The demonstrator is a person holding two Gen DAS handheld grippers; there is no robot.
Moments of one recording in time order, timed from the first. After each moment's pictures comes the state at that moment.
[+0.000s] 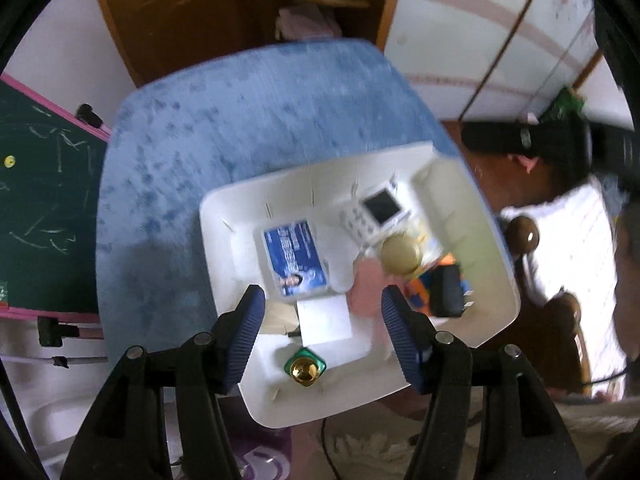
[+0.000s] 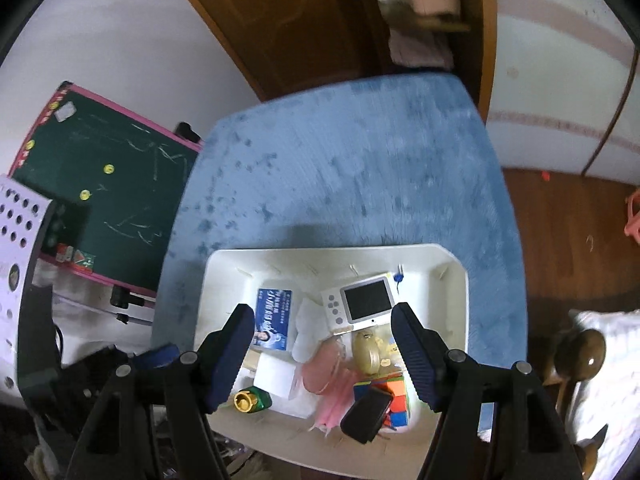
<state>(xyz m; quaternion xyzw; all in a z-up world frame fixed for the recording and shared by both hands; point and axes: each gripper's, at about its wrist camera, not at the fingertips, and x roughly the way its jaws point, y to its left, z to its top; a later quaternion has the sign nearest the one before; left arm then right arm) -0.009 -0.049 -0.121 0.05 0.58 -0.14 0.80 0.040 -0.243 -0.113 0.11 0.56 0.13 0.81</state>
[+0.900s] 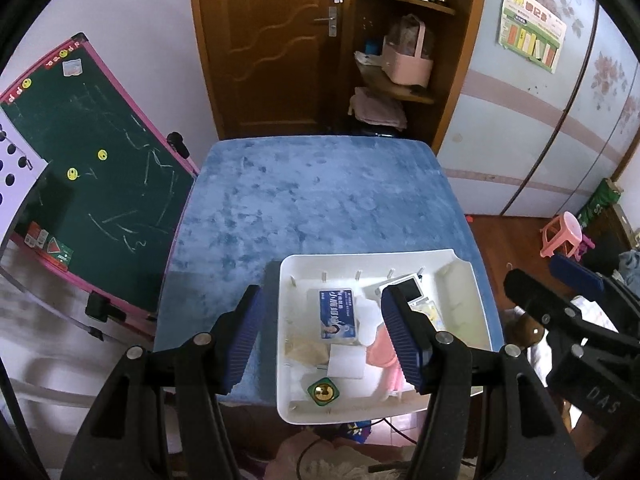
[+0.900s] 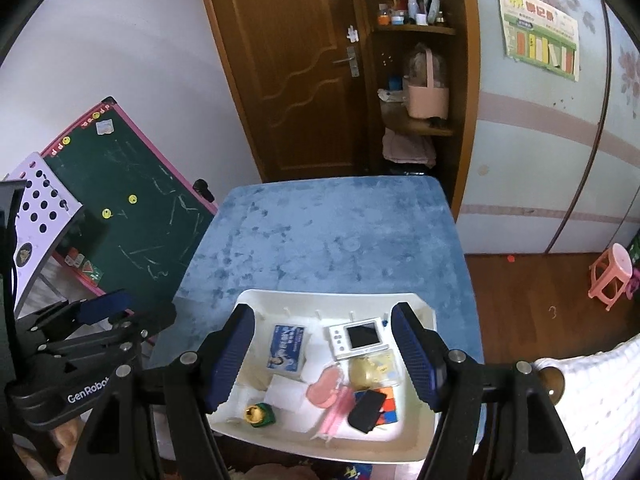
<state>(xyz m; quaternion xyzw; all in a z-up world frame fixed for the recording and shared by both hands) -0.034 -0.019 -0.034 0.00 0.47 -0.02 0.88 -0.052 -0.210 -0.027 0.05 0.43 0.09 0.90</state>
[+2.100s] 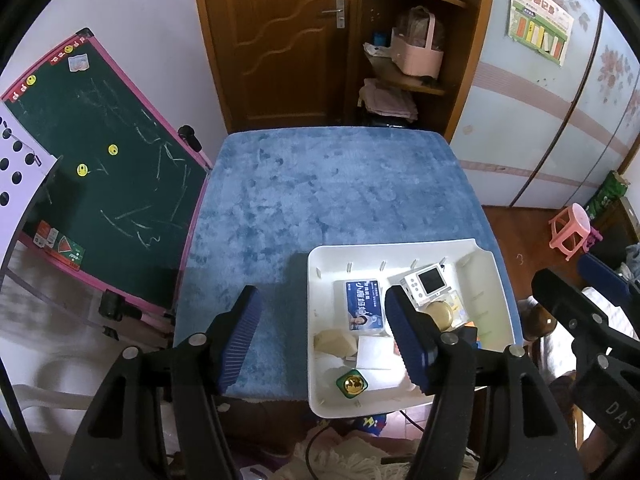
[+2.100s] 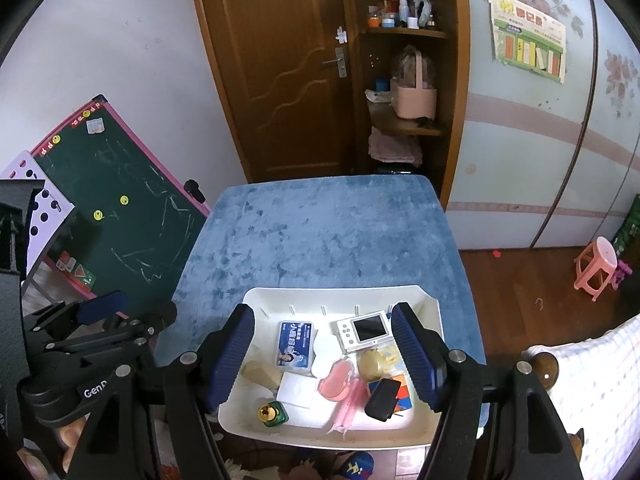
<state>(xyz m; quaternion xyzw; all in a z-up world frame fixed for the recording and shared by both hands) -0.032 0.008 -0.039 0.01 0.49 -0.01 0.87 -0.066 -0.175 -0.018 0.05 0.43 0.05 0.90</state>
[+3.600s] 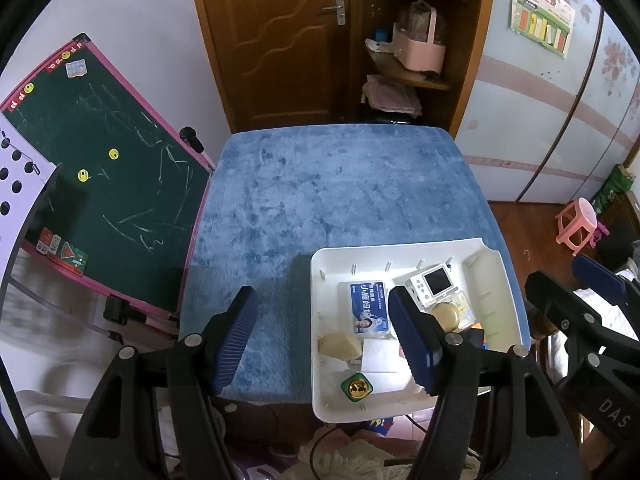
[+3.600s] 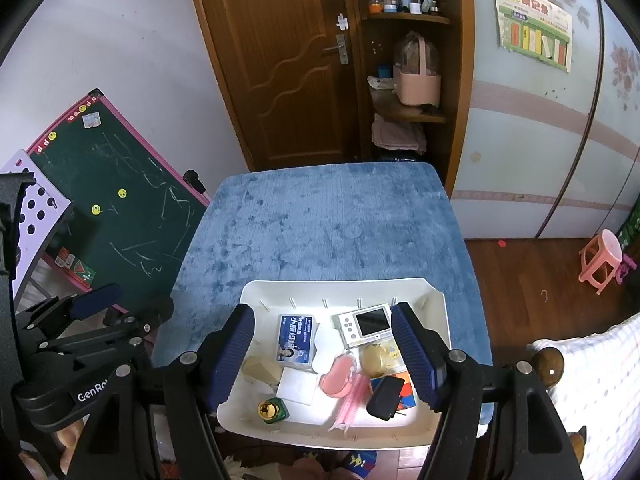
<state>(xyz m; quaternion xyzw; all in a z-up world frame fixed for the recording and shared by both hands) -0.022 0.011 -0.043 0.03 0.49 -0.01 0.87 -0.064 -0.175 -0.026 0.05 0.44 0.06 0.89</state>
